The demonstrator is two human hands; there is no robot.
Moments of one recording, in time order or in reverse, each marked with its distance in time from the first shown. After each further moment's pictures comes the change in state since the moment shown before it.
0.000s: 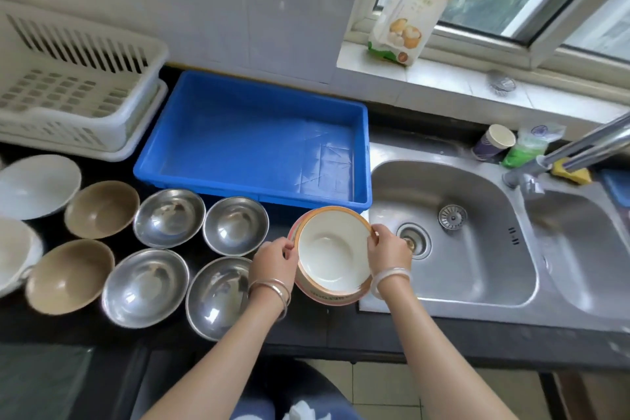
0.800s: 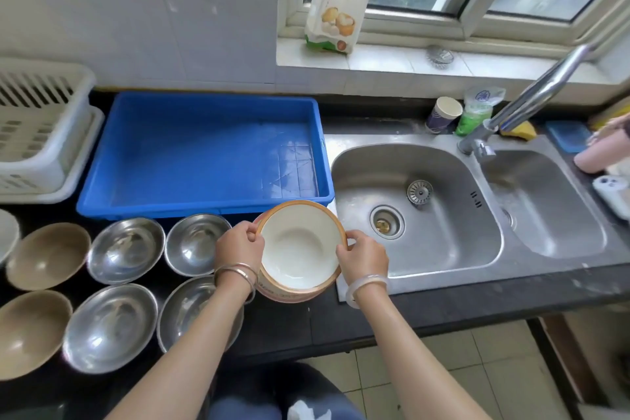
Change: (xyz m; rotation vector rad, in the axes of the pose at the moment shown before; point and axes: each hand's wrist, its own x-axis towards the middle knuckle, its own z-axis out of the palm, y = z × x) left_hand 0.024 0.029 -0.014 -0.007 0.059 0.055; right_hand -0.037 0.000 -0.017 0.228 0.013 0.191
